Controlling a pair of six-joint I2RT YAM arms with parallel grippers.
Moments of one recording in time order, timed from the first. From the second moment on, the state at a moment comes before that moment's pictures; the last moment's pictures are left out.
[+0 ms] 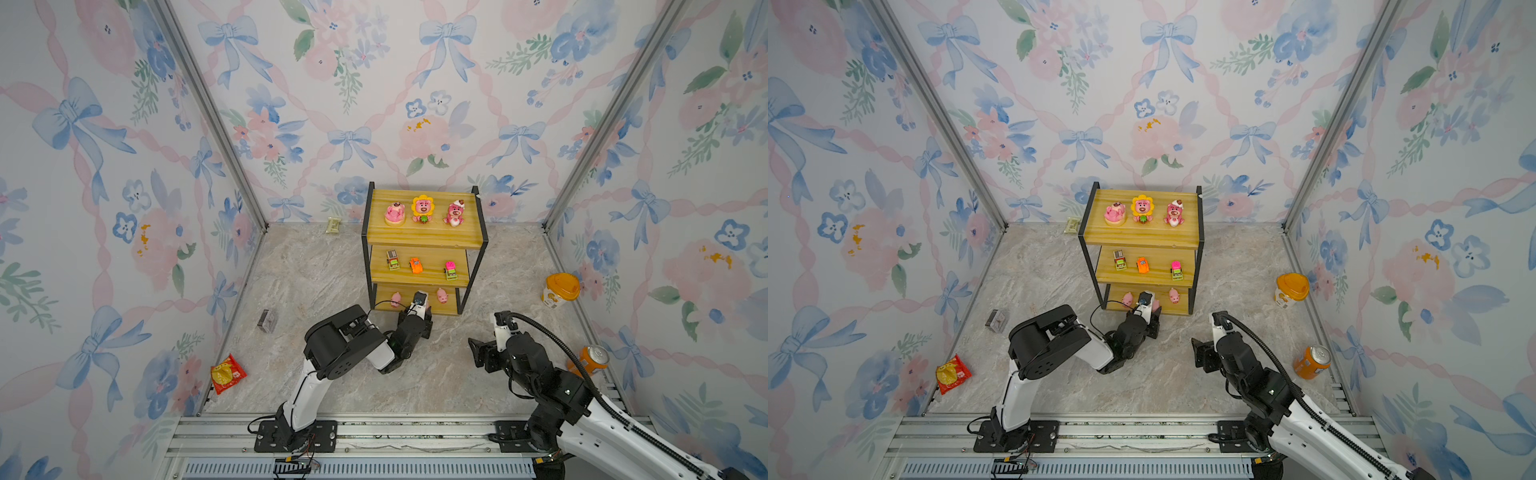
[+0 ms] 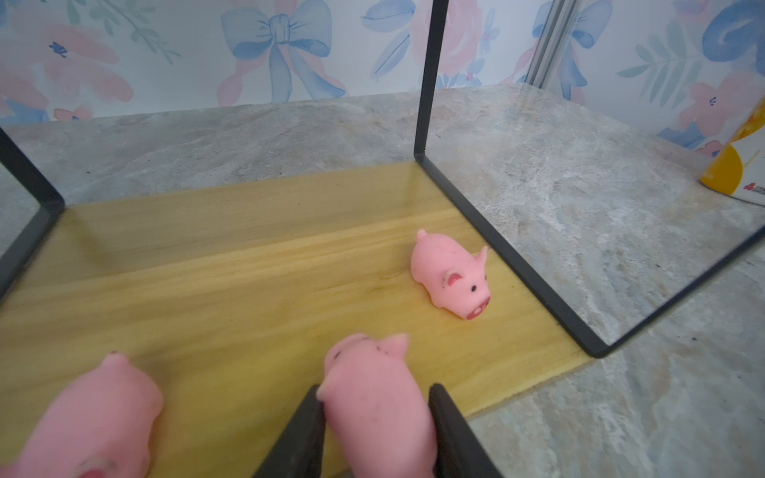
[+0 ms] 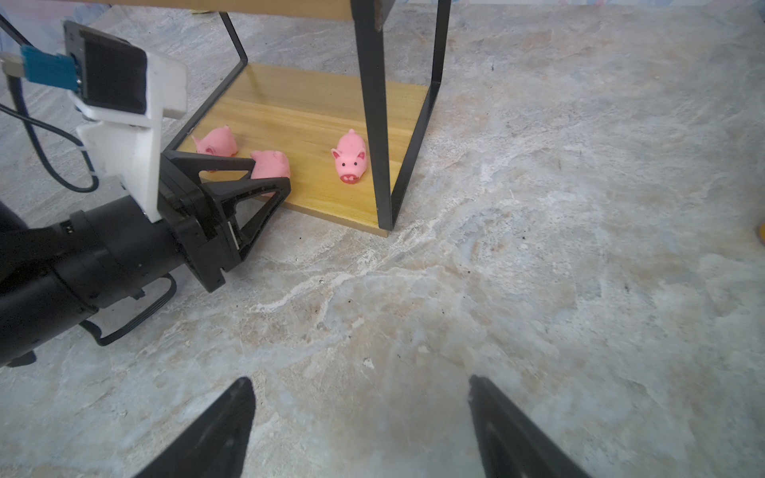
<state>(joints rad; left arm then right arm) -0.94 2.10 0.78 1.00 -0.49 -0.21 0.75 0.55 0.36 -0.42 0.32 0.34</state>
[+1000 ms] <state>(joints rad) -0.91 2.12 0.91 0.81 -0.49 -0.29 0.72 0.57 0.35 -0.42 0.31 0.34</state>
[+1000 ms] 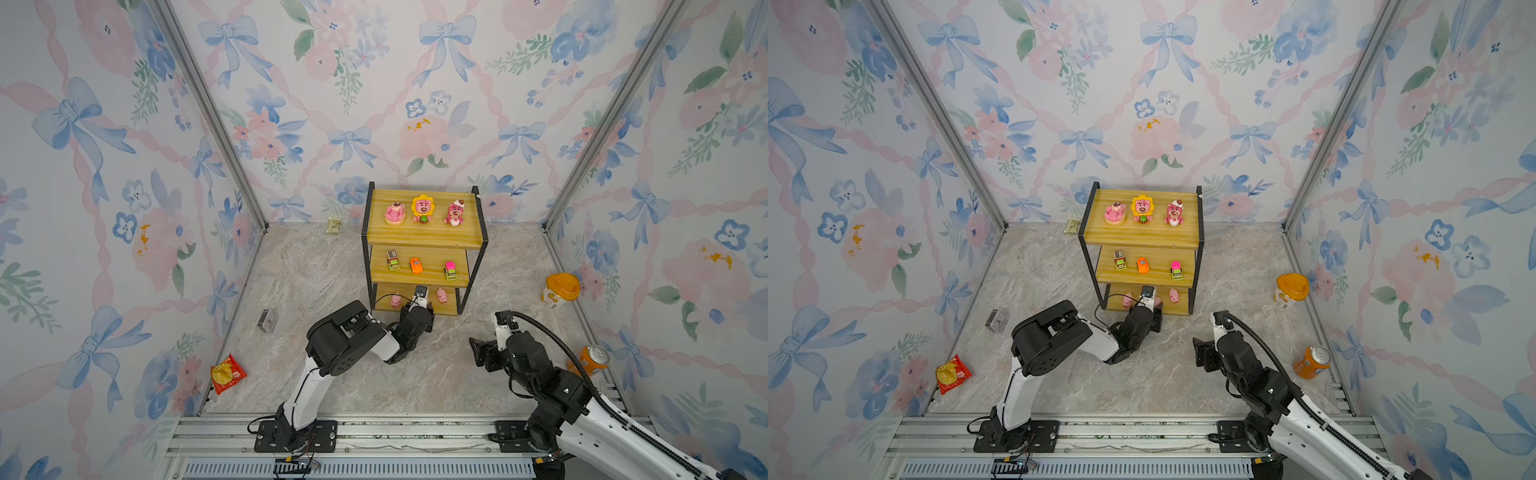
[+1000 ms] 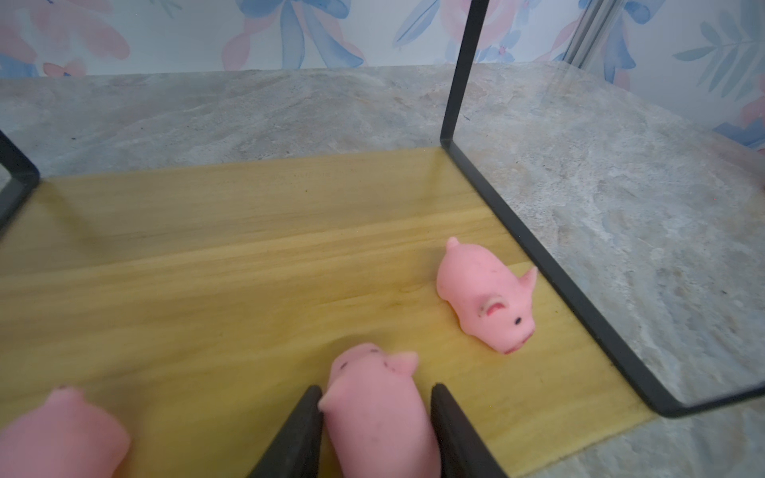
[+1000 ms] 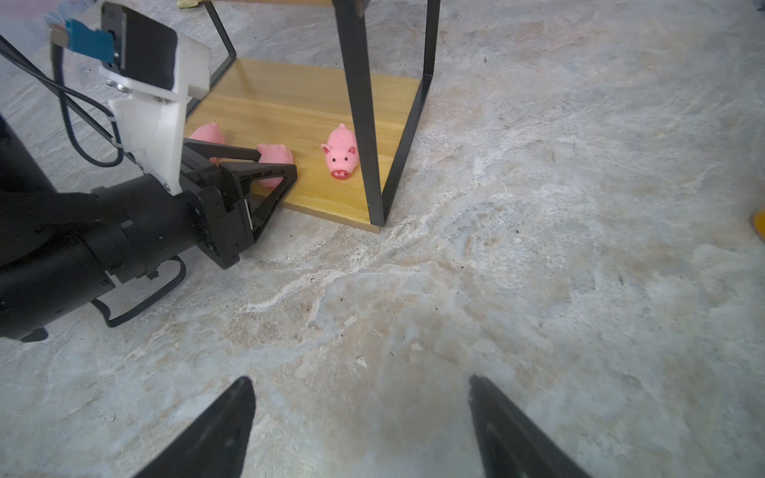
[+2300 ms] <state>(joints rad) -0.92 2.06 0.83 0.78 -0.50 -0.31 0.71 0.57 0.34 -0.42 0.29 0.34</state>
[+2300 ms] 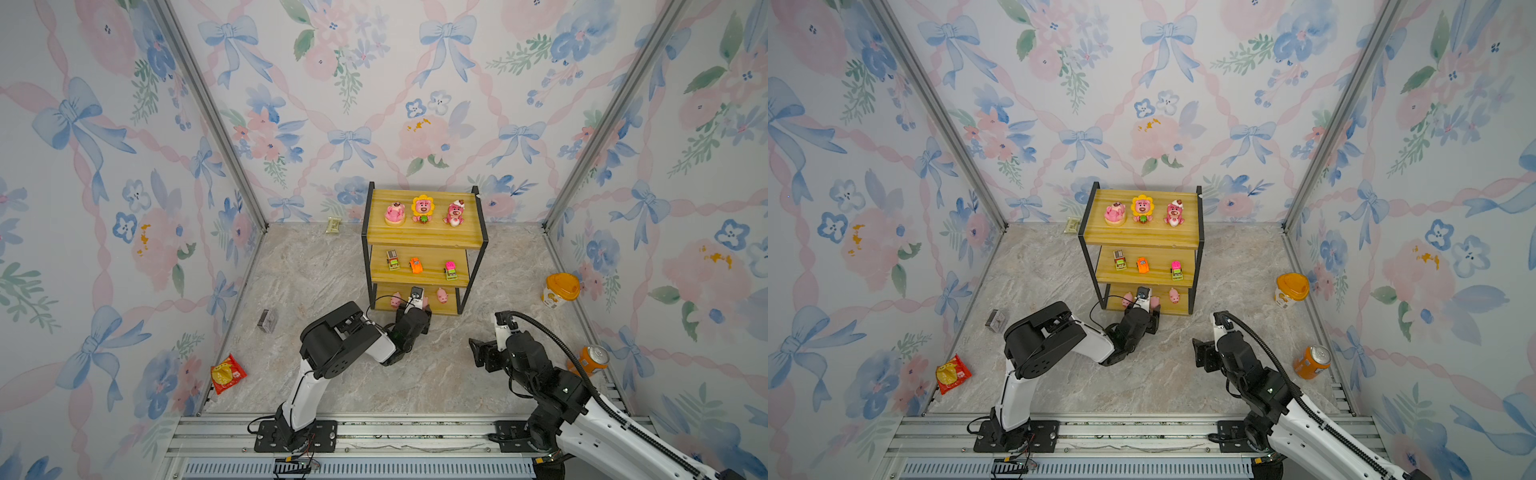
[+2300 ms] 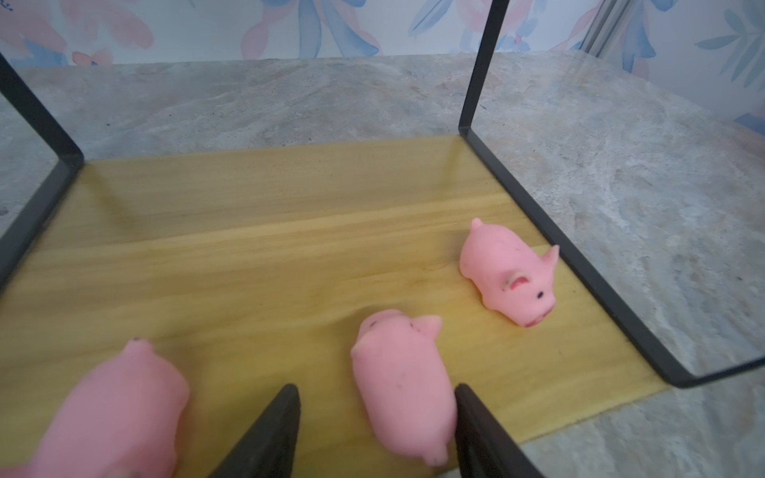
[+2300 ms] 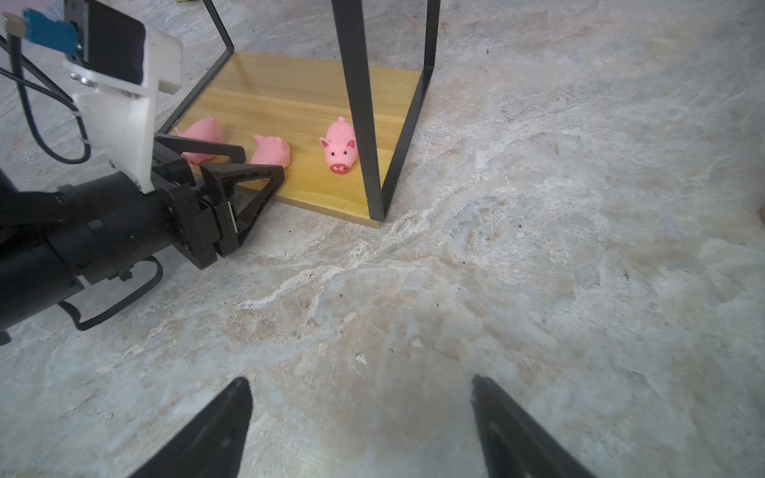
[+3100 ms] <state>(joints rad) -1.08 1.79 0.47 0.73 -0.55 -0.30 0.71 0.61 0.39 -0.45 0.30 0.35</state>
